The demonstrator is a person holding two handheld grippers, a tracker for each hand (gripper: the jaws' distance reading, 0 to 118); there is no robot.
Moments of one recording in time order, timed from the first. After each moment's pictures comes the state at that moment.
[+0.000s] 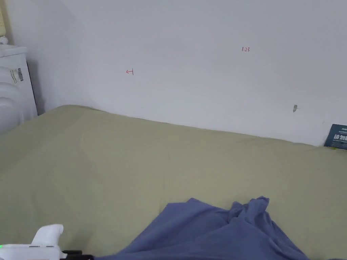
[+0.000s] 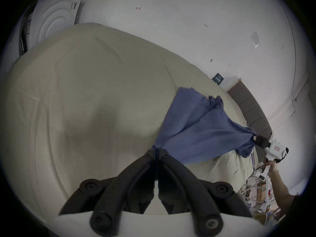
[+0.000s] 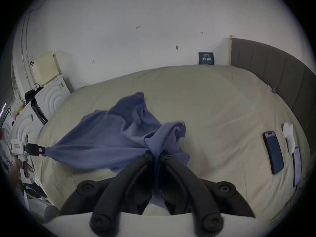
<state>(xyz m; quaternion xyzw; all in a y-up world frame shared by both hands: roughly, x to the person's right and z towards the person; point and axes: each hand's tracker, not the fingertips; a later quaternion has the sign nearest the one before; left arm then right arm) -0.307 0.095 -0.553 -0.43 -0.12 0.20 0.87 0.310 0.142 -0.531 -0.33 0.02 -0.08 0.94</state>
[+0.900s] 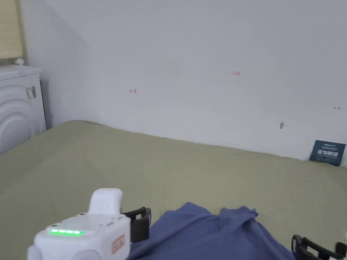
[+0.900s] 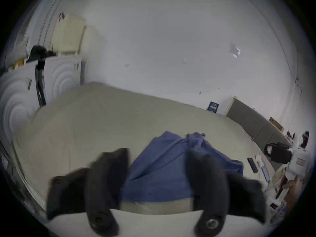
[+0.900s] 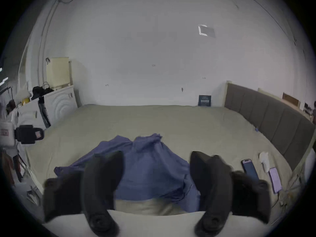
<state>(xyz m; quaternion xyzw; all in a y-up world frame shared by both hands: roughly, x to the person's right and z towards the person) -0.165 0.230 -0.460 -0.21 -0.06 0.10 0.97 0.206 0.240 -0.428 -0.18 0.00 0.00 0.98</state>
